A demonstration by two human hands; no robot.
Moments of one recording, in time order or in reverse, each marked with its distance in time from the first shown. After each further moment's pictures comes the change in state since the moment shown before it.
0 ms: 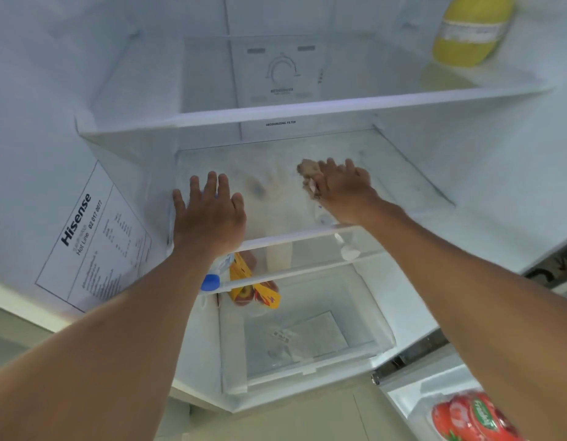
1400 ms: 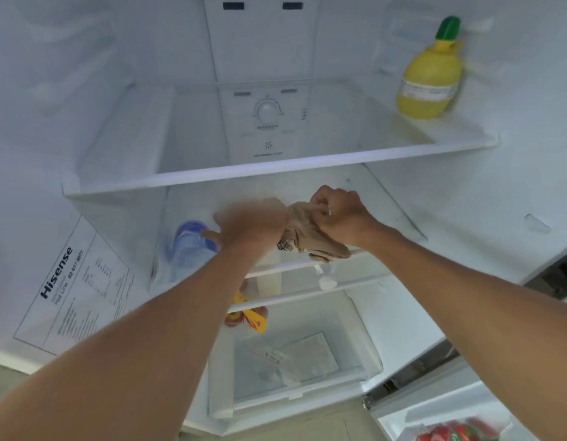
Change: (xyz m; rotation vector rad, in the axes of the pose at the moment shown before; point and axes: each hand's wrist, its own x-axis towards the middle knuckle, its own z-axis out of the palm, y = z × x) left_hand 0.011 0.106 -0.045 -0.377 -0.109 -0.325; right_hand -0.004 0.034 -0.032 0.404 -0.038 -0.002
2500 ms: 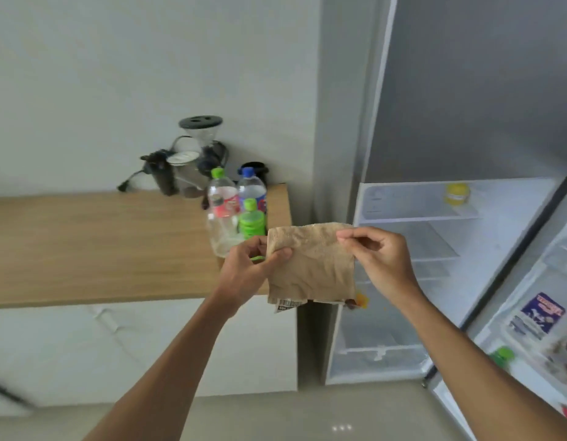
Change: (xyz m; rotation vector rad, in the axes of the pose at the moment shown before) left_hand -0.383 -0.338 -0.429 -0.955 -0.044 0.390; right_hand -0.436 -0.453 -0.094 0.845 0.281 -0.347
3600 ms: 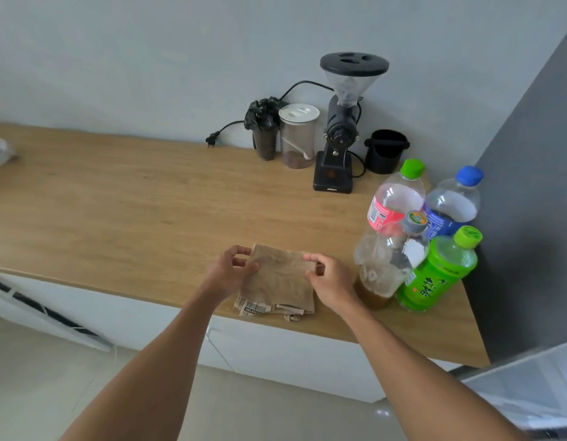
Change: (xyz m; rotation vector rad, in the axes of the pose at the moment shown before) left_hand 0.146 -0.230 -0.374 0.184 0.227 -0.540; right_hand 0.114 0.181 0.453 -0.403 -0.442 0.356
